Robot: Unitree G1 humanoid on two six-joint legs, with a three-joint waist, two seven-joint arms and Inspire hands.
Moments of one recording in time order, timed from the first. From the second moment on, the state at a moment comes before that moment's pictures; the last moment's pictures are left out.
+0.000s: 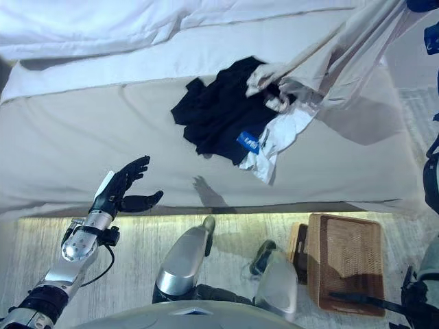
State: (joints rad) left arm 0.03 0.61 -0.21 0.51 -0.27 -0.41 0.06; right arm -1.39 -1.05 0.55 1.05 0.22 0.07 -0.08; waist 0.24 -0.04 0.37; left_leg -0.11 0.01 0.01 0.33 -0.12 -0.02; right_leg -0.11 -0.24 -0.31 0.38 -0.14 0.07
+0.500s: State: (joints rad) left arm -0.03 0.42 -0.26 0.86 -0.23 -0.39 0.09; right arm -1.14 -1.11 0.41 0.96 0.29 0.03 -0.06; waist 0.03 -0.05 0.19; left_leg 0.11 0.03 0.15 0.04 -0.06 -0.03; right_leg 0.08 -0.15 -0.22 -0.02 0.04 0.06
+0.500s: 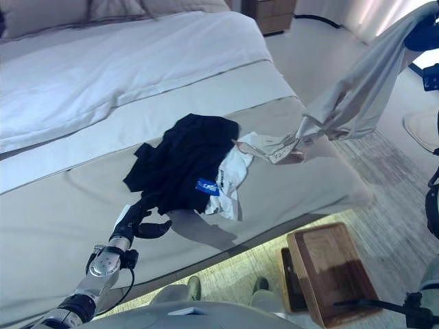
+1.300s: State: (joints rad) left arm -0.06 0.40 -0.22 0.98 -0.15 -0.40 0.03; right arm -0.58 -1.14 -0.01 0.59 0.37 0.02 -0.11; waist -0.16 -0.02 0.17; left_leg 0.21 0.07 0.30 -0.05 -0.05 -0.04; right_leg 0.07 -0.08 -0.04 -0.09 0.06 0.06
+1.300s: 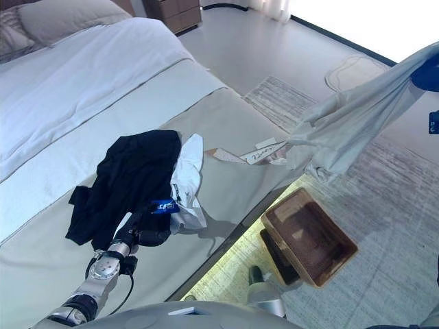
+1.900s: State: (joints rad) left arm -0.07 0.40 -0.23 1.01 -0.14 -0.40 0.02; right arm -0.31 -1.14 -0.19 0.59 0.37 0.02 0.05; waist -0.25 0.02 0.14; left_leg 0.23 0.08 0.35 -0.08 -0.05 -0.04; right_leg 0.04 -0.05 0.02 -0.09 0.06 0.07
